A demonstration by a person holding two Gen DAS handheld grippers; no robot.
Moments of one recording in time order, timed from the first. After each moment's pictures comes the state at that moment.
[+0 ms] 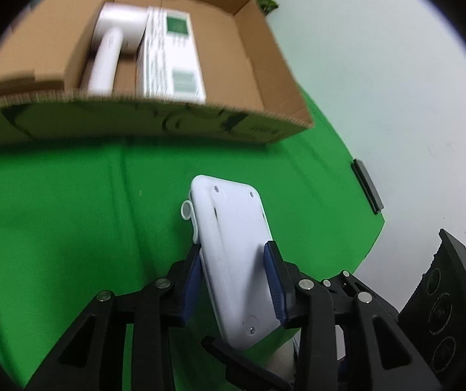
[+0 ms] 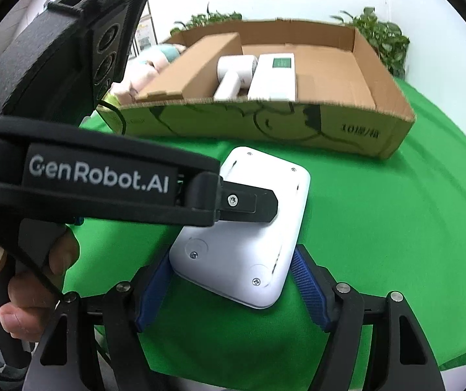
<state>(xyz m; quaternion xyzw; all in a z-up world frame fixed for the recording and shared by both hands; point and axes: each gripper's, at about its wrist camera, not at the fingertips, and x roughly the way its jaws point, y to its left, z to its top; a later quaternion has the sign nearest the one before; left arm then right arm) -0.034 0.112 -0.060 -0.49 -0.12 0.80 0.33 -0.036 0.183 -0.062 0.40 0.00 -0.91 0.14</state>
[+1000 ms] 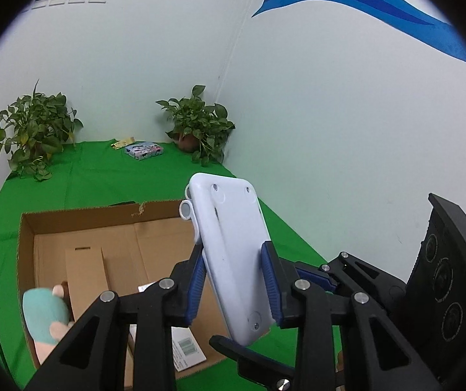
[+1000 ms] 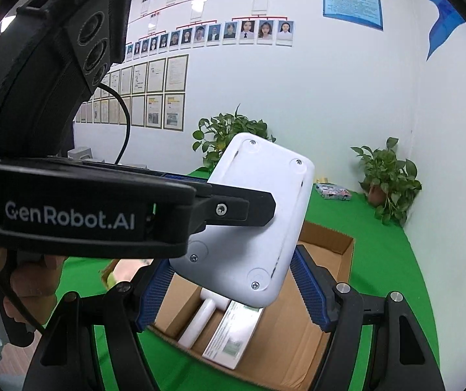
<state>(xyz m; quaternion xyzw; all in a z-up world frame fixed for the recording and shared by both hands) -0.150 0.104 0.220 -0.29 -0.05 0.89 0.35 -0.202 0.169 0.196 0.23 0.10 -0.95 0.18</state>
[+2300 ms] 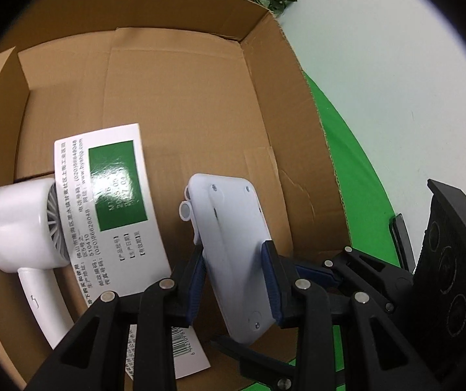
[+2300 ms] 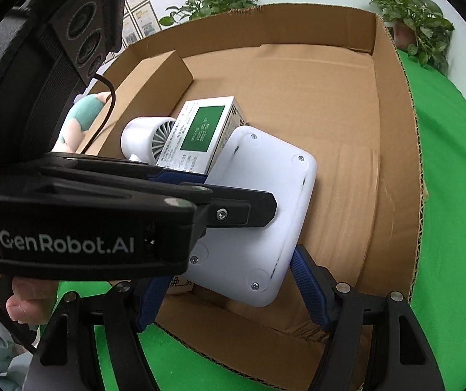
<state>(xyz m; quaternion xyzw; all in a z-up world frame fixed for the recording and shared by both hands) -0.244 0.193 -0.037 -0.53 -0.06 0.79 0.29 -0.269 0.264 -0.055 0.48 -0.01 -0.85 0.22</state>
